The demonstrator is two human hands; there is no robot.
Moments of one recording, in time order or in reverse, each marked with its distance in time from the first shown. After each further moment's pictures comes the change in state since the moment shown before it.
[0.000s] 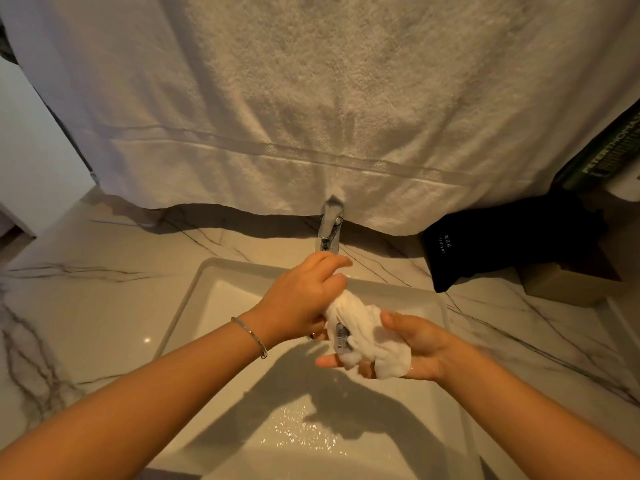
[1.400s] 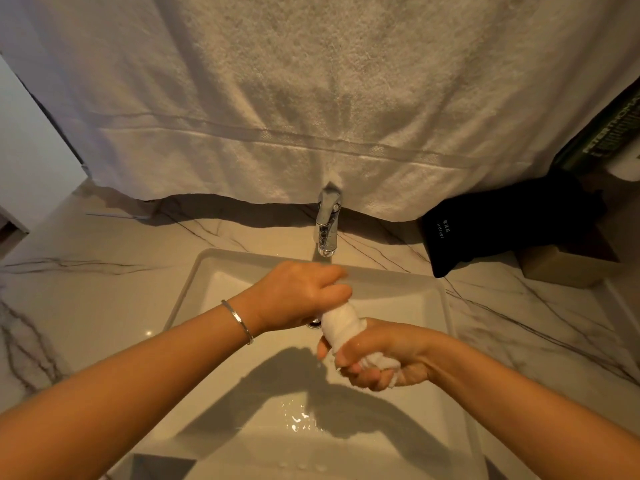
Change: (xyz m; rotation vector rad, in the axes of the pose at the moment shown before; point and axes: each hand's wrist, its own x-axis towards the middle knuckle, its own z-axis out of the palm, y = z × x) left_hand -0.009 -0.008 -0.002 0.074 0.033 0.319; right_hand 0.013 0.018 0.013 -0.405 0.246 0.252
